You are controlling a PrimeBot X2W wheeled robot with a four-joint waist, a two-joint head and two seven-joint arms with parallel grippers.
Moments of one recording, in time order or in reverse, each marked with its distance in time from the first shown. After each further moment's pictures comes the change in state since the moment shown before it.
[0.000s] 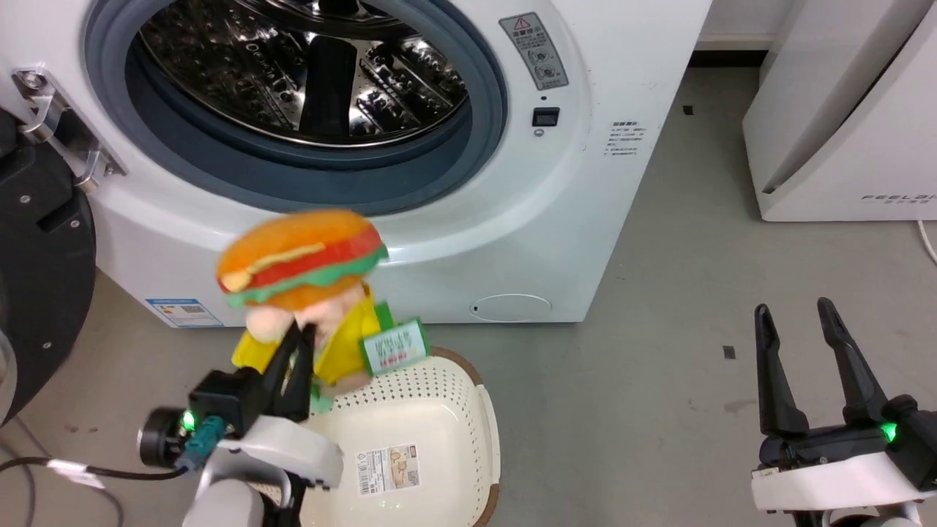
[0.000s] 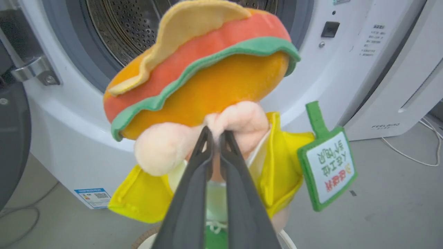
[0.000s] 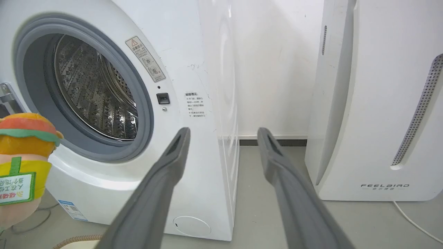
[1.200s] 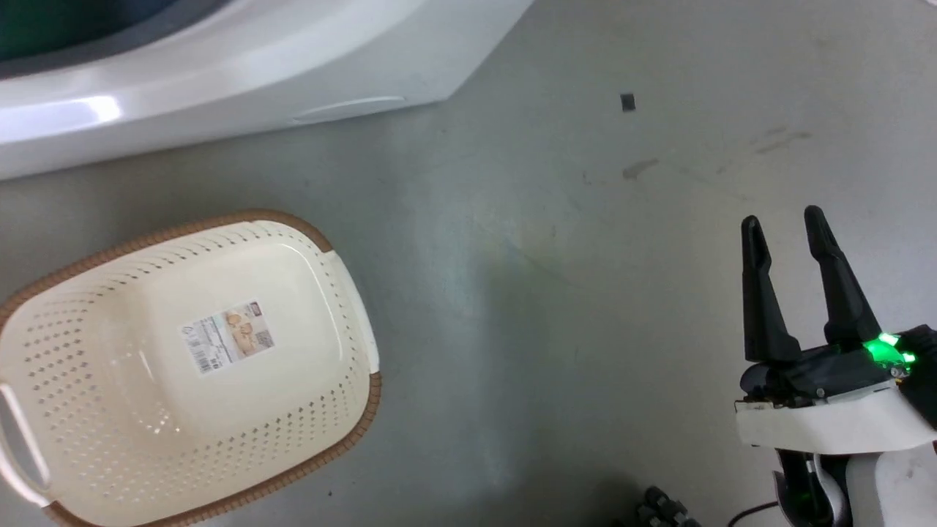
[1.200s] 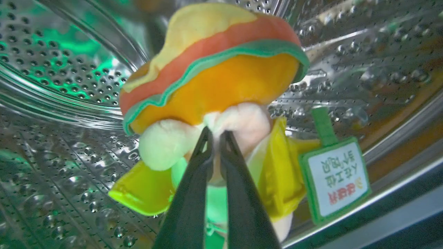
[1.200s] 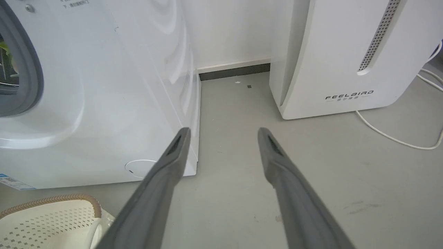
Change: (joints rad) left arm -1.127 0.528 -0.218 0.281 -0.074 -0.073 0.397; right arm -0.151 0.000 0.075 -0.050 0.130 0.000 0.000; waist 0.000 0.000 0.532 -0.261
